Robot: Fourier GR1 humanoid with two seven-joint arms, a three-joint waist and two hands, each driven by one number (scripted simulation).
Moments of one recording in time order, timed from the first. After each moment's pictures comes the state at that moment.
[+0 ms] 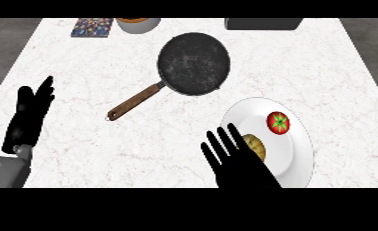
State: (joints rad) left arm -0.15 0.55 -0.12 -1.25 0.18 0.26 0.20; right arm -0.44 -0.49 0.99 -2.00 0.90 0.64 0.69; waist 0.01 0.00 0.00
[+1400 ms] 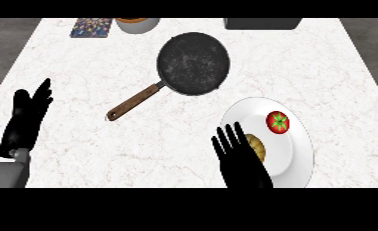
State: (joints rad) left arm -0.11 0.46 0.02 -1.30 0.04 0.16 0.23; right arm -0.26 -0.39 0.94 -1.73 1.30 0.59 0.50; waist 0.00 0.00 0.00
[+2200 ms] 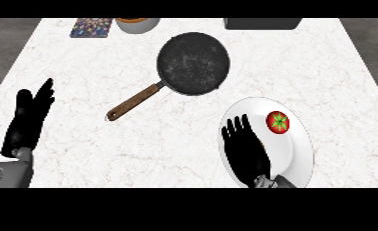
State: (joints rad) left arm -0.12 0.40 0.08 -1.31 -0.03 0.11 0.24; right arm -0.25 -0.31 0.81 -1.54 1.46 0.53 0.37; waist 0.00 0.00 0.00
